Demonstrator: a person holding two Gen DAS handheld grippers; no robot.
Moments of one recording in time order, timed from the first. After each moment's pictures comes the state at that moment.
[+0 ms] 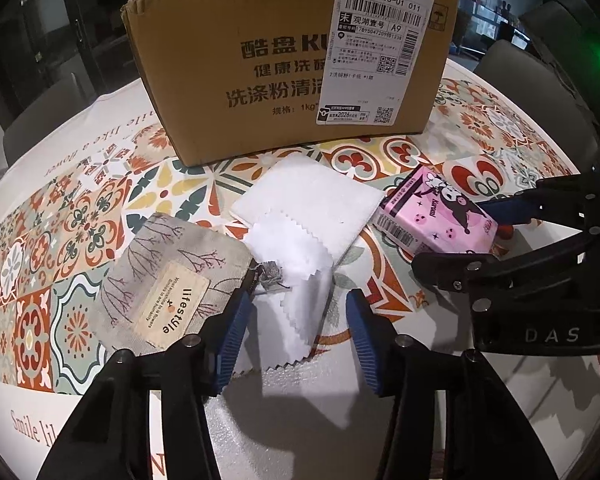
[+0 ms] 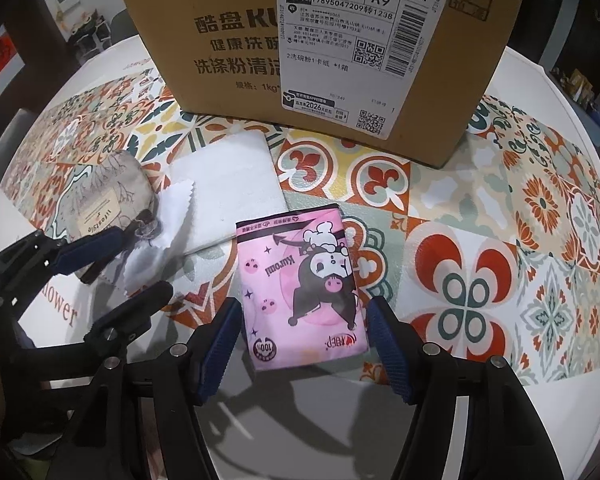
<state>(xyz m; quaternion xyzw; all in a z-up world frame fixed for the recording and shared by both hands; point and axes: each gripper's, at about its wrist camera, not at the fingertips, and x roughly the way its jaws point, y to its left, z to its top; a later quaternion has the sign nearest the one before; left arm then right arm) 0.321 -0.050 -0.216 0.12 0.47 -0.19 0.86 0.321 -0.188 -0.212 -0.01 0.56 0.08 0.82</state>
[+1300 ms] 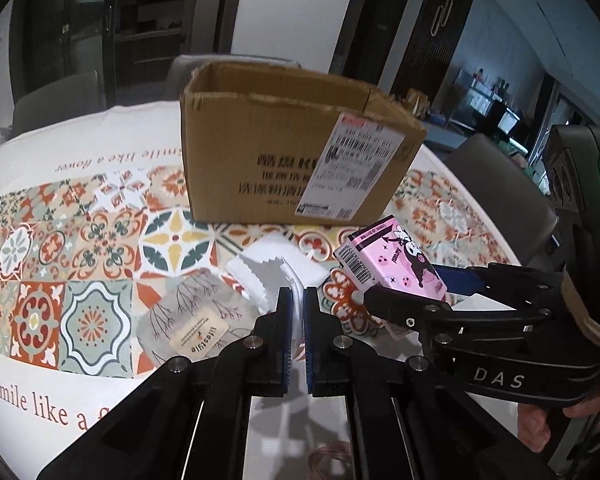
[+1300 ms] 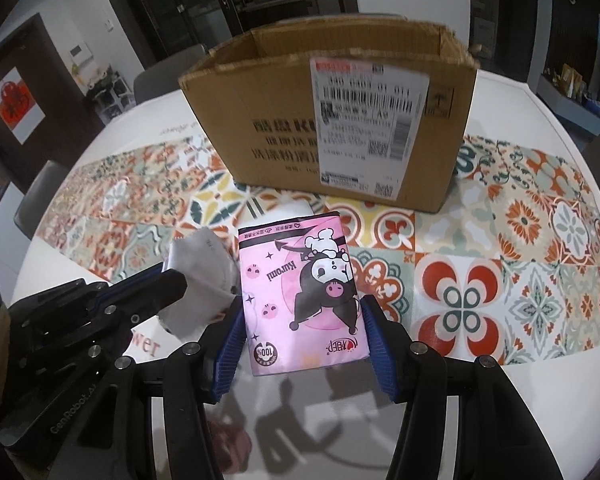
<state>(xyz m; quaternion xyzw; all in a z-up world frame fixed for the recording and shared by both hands) 0.300 -0.024 -0.130 -0.02 0.42 -0.22 0.88 0.289 -0.184 -0.139 0.06 0.49 0.10 0.87</state>
